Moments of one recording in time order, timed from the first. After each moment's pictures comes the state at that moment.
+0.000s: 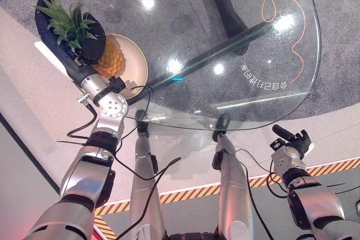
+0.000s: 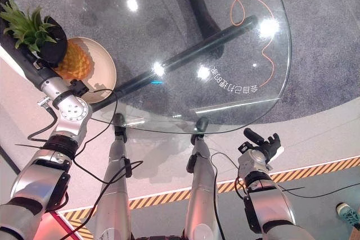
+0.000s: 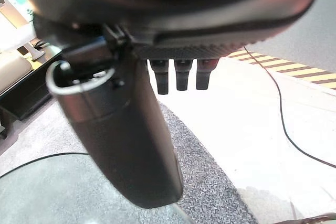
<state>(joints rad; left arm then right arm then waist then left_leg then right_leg) -0.90 0.44 -0.21 0.90 -0.19 -0.73 0.96 -0.66 -0.40 0.10 1.24 0.93 -0.23 -0.55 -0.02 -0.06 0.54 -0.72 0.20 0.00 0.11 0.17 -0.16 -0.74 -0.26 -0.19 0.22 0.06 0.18</state>
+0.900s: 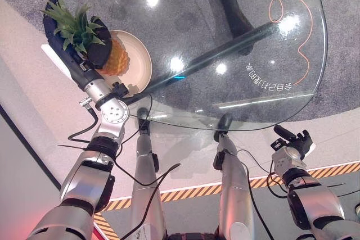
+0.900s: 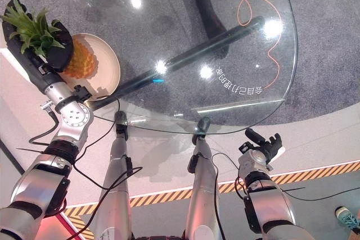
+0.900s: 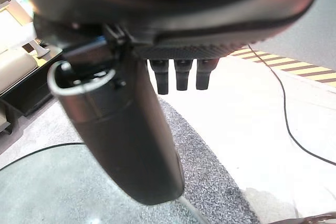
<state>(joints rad) -0.85 0.44 -0.23 0.88 -0.19 -0.78 0.93 -0.66 -0.40 0.10 1.25 0.93 -0.25 -0.55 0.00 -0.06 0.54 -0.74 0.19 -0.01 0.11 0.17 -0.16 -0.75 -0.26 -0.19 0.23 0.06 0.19</state>
